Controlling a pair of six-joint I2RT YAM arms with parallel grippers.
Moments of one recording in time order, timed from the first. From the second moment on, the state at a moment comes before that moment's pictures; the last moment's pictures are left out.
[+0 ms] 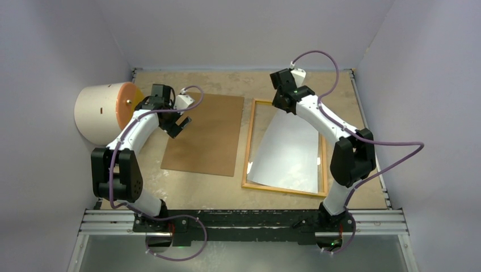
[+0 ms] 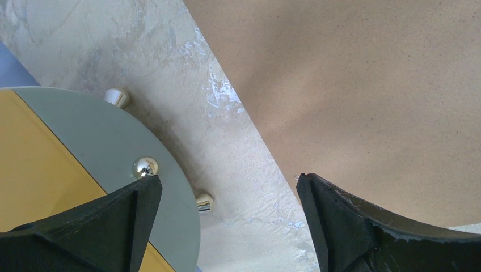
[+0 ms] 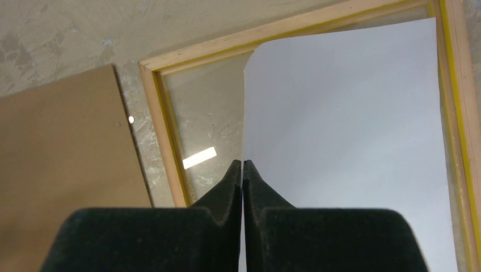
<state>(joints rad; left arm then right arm) -0.07 1.55 1.17 -0.64 -0.06 0.66 0.45 1.77 1.53 -0.64 0.45 0.72</state>
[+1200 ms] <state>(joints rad) -0.07 1.56 1.17 -0.64 -0.07 0.66 0.42 1.82 1.53 -0.66 0.50 0.76</state>
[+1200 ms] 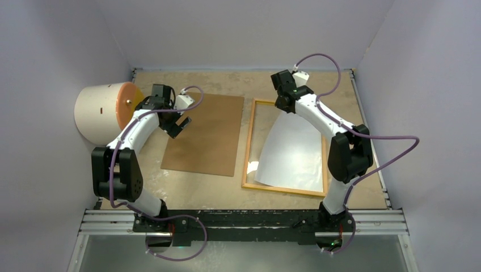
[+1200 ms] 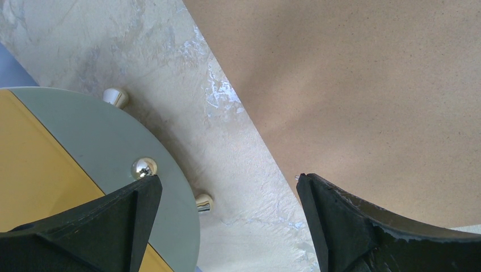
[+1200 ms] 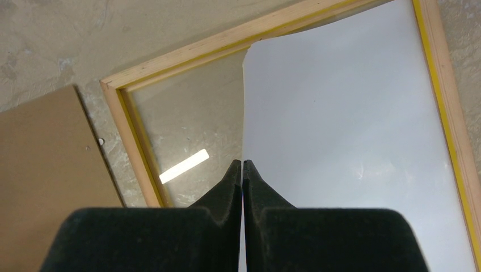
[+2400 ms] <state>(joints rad) -0.06 1.63 1.19 -0.58 -0.18 0.65 0.43 1.80 1.45 -0.41 0.16 0.81</state>
